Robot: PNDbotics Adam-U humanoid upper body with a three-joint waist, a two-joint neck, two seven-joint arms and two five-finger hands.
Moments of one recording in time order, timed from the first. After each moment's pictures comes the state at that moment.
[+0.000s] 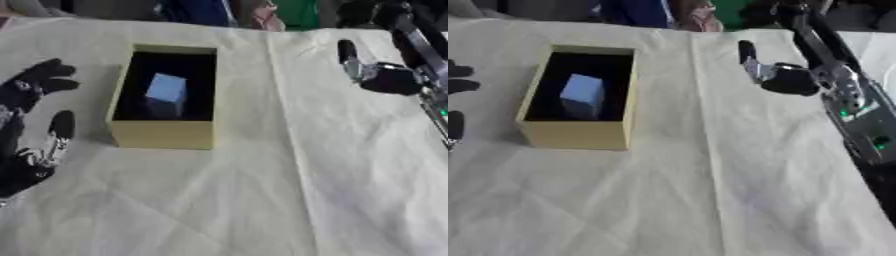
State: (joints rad) left arm -0.36 0.28 -0.05 -1.84 -0.27 -0.29 -0.19; right arm -0.39 -0.68 0.01 -1.75 0.17 -0.32 0.03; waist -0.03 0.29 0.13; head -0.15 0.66
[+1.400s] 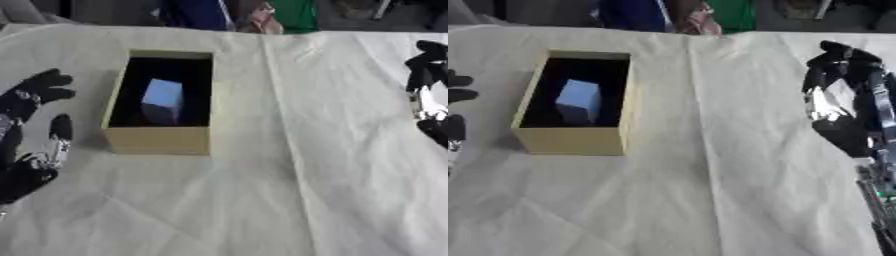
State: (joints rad) left arm -0.33 0.28 -0.03 -1.84 -0.29 -0.28 -0.16; right arm -0.13 -0.47 -0.15 -1.97 0.17 -0.23 -0.15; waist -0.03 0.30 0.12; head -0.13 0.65
